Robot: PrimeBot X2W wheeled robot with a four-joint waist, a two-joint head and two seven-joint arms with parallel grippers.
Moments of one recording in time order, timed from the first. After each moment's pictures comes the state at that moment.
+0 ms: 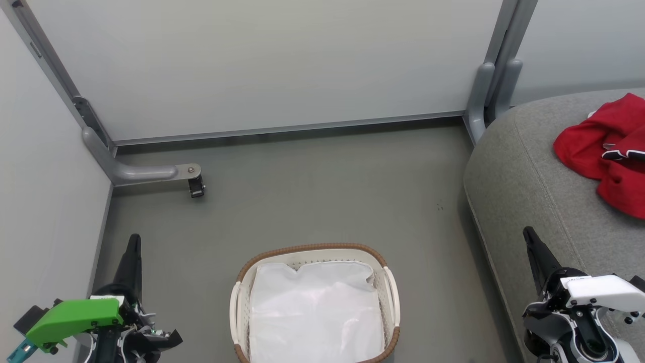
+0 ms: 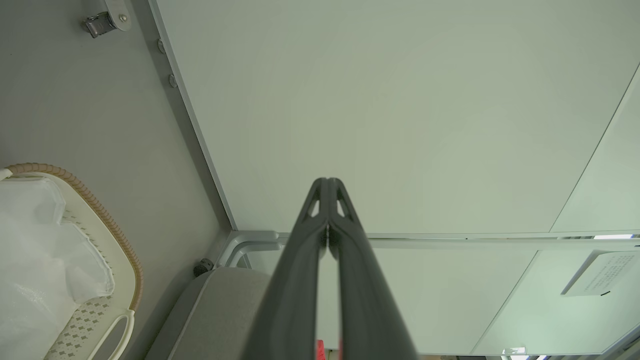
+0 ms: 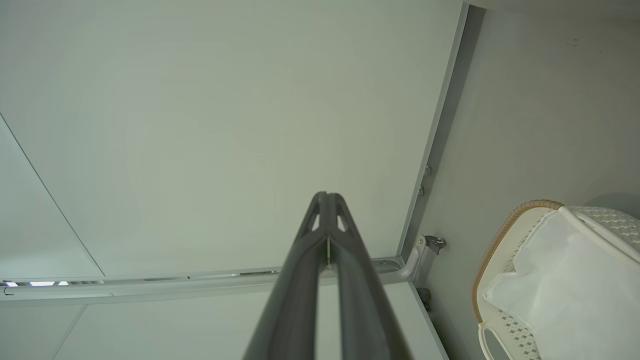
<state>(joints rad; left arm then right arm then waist) -0.10 0.05 0.12 0.25 -1.61 -0.13 0.11 -0.10 -0.05 -0.11 0.25 1.61 0.13 0.11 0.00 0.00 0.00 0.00</state>
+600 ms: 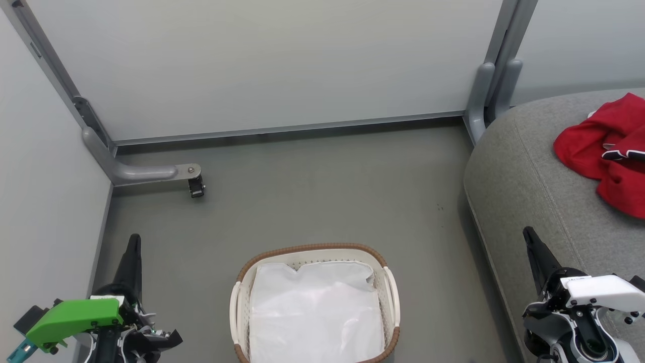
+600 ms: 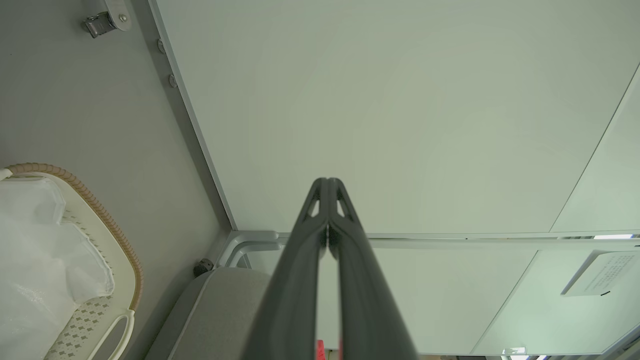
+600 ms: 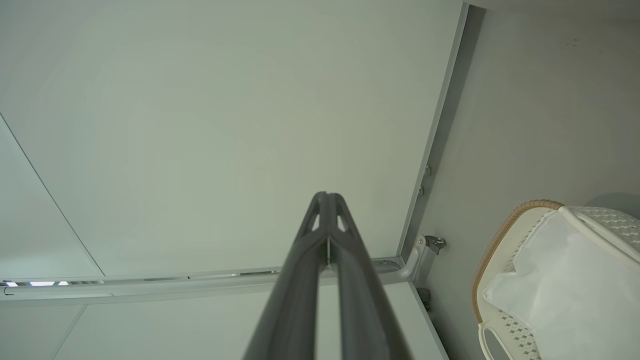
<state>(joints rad) -0.10 0.05 0.12 0.25 -1.61 -0.13 0.11 -0.10 -0.05 -0.11 0.25 1.61 0.13 0.11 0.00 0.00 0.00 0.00</state>
